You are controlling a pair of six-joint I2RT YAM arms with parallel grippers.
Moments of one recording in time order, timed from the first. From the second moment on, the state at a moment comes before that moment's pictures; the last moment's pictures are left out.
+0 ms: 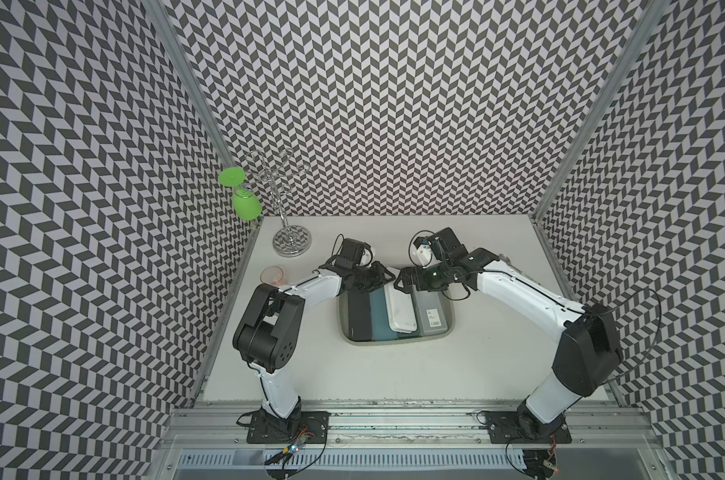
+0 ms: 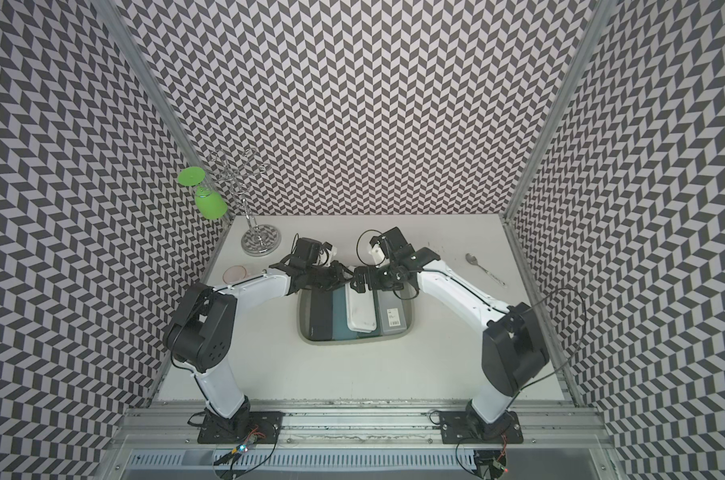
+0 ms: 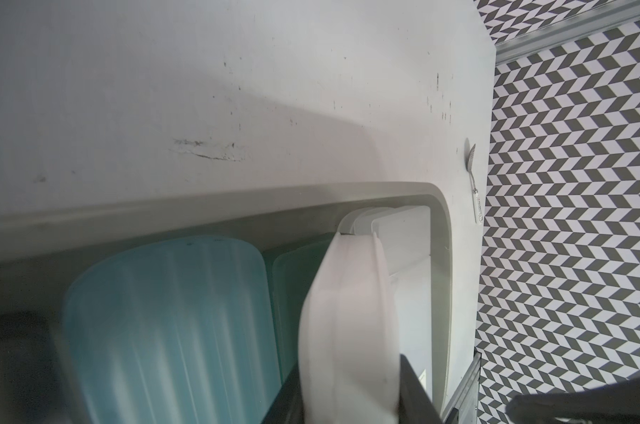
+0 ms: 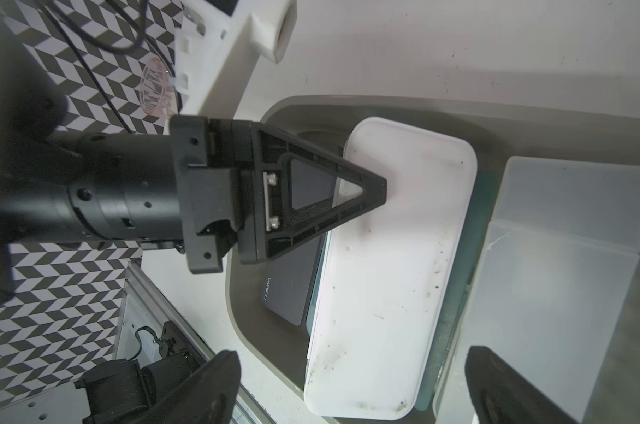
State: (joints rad) left arm -0.42 1.82 1.14 -0.13 0.53 -0.75; right arm 0.58 1.66 1.39 -0.68 -0.35 0.42
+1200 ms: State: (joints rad) left arm -0.28 1.52 1.14 -0.48 0.29 -0.60; right arm 0.50 1.68 1.37 -0.72 -0.34 0.32
